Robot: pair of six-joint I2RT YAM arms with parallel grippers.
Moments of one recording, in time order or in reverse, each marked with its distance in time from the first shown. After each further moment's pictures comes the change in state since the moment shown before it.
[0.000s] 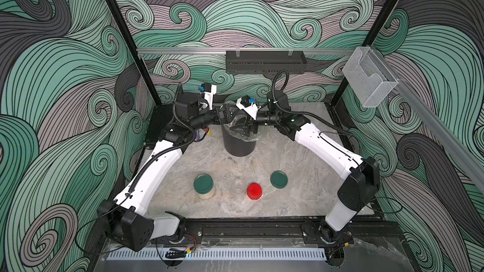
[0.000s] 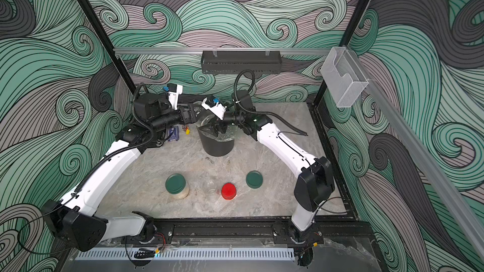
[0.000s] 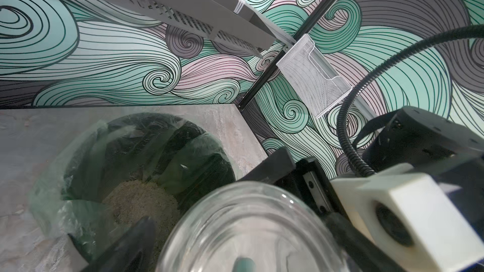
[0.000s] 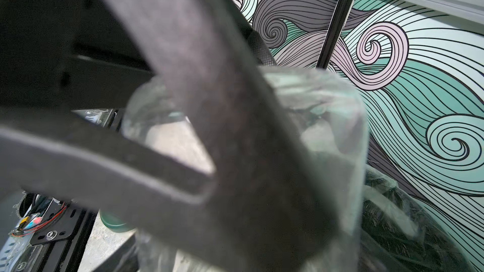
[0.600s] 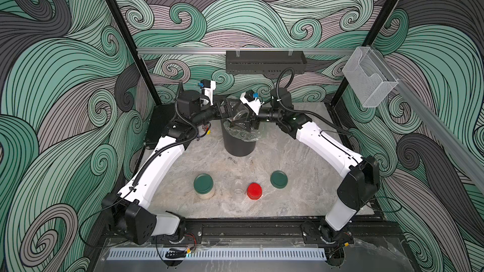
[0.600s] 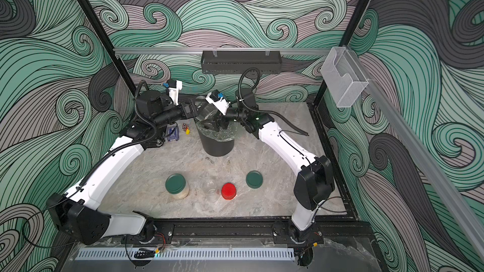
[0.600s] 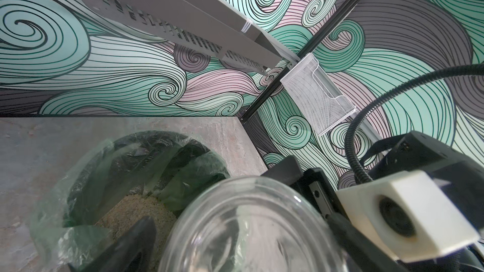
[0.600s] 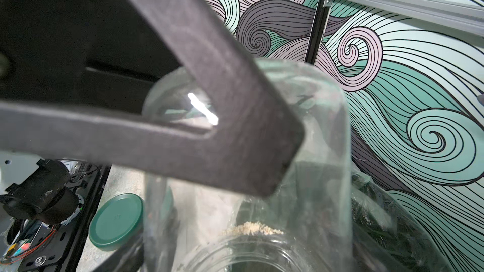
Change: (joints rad) left arm -0.001 0.049 0.035 0.060 -0.044 -0.055; right arm -0.035 0.005 0.000 0.078 0.007 0.092
